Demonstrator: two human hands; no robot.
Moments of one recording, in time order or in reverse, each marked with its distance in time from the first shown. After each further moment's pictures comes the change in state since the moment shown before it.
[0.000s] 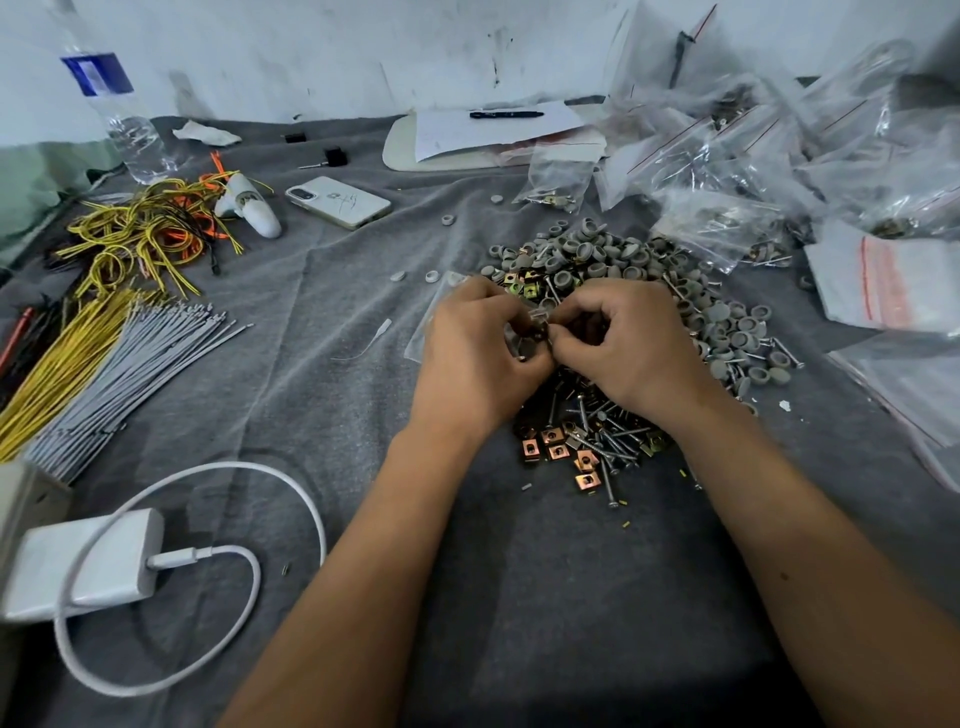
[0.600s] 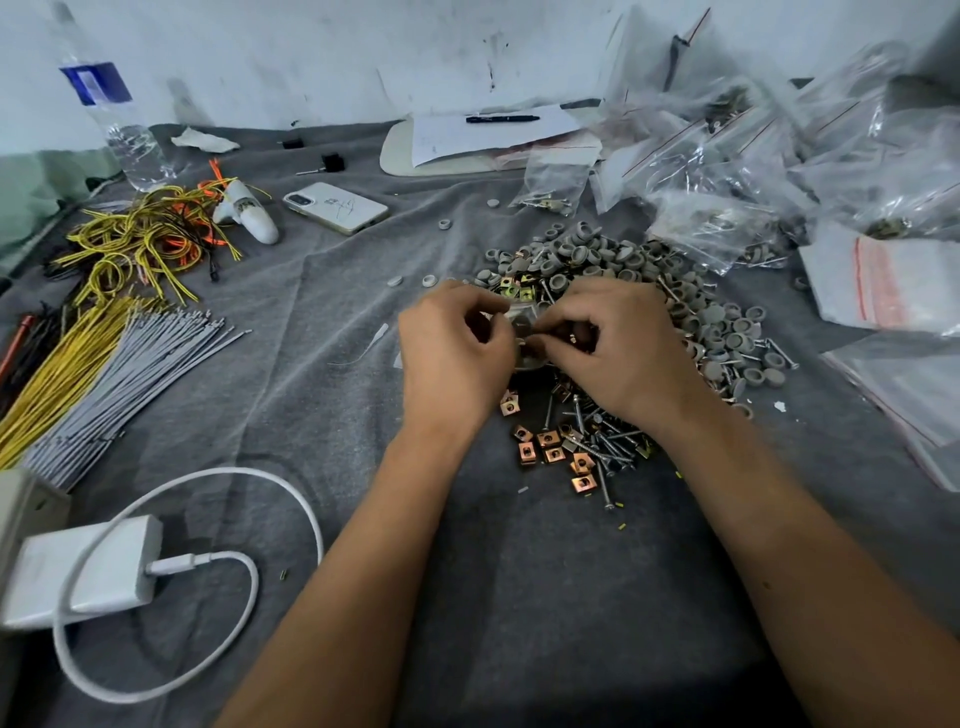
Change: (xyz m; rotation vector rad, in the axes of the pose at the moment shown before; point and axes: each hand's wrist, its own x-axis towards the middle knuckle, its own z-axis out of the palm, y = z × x) left_hand 0.003 0.003 -0.007 -0.078 0.152 -0.161; right_hand -0.001 -0.007 -0.002 -0.076 -0.015 -0.130
